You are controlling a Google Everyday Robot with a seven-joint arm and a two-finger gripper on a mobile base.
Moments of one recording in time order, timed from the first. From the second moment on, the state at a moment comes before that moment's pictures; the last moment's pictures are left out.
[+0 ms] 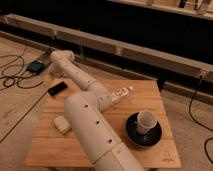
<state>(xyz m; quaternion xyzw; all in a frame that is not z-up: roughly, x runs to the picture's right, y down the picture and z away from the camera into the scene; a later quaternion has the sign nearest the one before) -0.370 -0.056 0.994 -0.31 -0.20 0.30 0.88</state>
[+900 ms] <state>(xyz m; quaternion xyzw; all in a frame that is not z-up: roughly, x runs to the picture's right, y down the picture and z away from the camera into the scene) -0.378 -0.021 1.003 -0.35 -0.18 0.27 0.88</state>
